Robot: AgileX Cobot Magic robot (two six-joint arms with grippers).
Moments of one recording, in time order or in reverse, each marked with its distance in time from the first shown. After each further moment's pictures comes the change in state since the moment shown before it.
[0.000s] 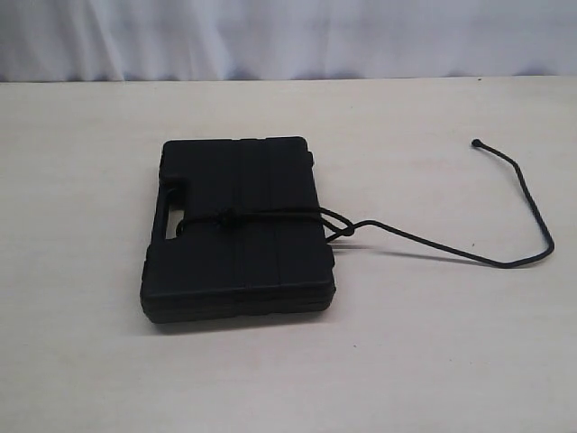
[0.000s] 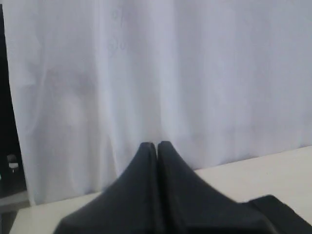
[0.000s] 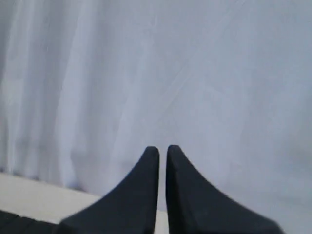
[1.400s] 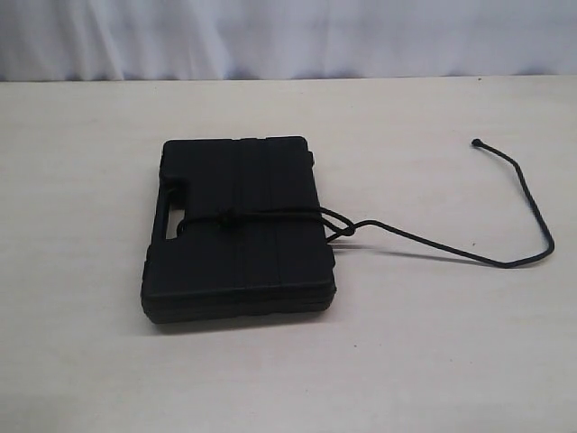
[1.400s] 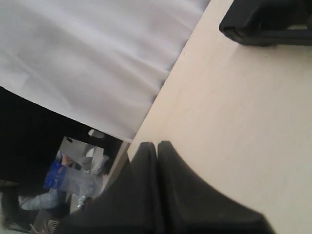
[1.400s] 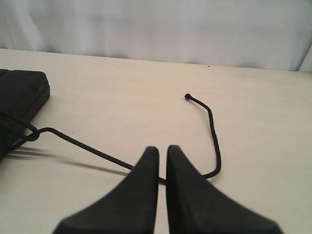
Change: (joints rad) left arm 0.000 -0.256 0.346 0.979 0.132 0.009; right arm -0.229 -0.362 0.146 0.091 0.687 -0.007
